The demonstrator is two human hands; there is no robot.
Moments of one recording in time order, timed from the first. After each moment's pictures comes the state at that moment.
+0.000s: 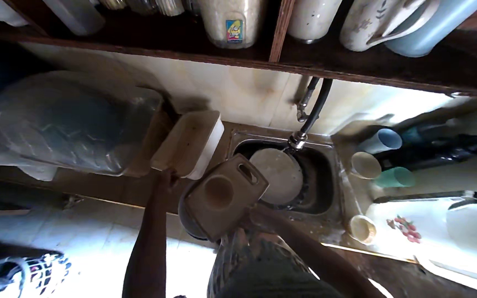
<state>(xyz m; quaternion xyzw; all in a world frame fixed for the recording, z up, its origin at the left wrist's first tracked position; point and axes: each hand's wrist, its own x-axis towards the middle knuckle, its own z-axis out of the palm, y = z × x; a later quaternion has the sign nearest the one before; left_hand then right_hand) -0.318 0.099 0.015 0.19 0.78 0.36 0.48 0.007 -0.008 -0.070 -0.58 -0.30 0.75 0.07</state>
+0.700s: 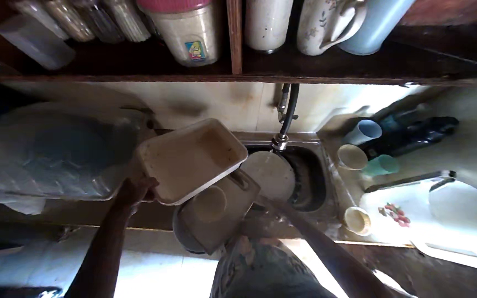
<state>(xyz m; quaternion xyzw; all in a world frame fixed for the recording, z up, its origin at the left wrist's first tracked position) -0.308 0.100 0.131 0.41 0.78 0.21 0.42 0.083 0.007 -0.038 -0.68 -0.33 0.65 0.04</state>
